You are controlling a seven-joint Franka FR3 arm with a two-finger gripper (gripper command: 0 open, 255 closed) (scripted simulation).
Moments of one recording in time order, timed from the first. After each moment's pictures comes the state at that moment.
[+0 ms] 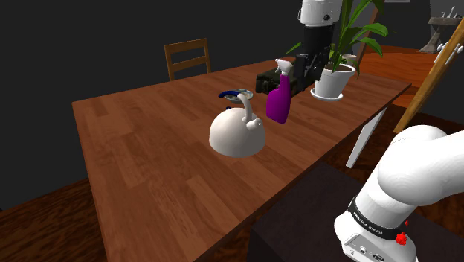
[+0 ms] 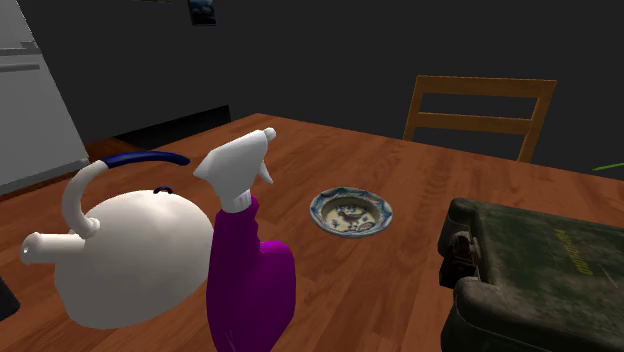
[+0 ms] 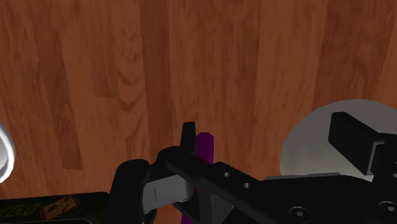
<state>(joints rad) 0.01 -0.77 0.03 -2.36 -0.09 1.54 0.01</state>
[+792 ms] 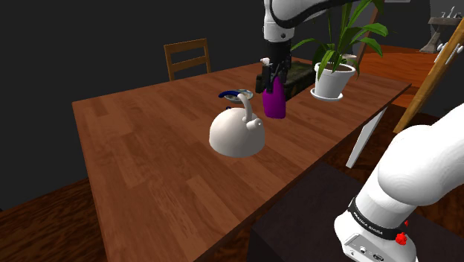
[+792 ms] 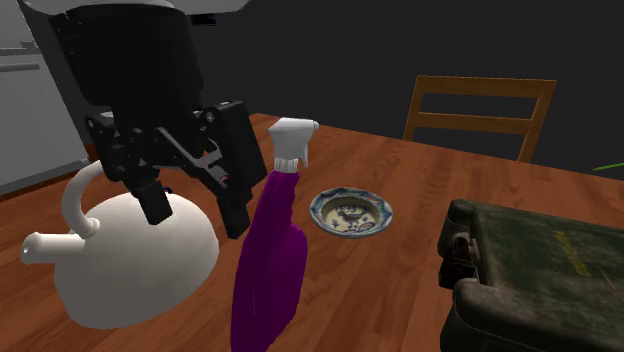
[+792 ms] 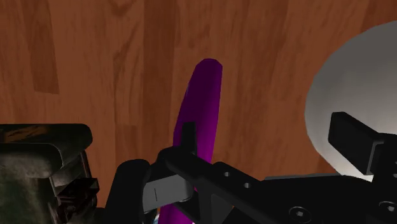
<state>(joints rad) 0.01 -0.42 0.02 -2.24 -0.15 1.78 -0.06</state>
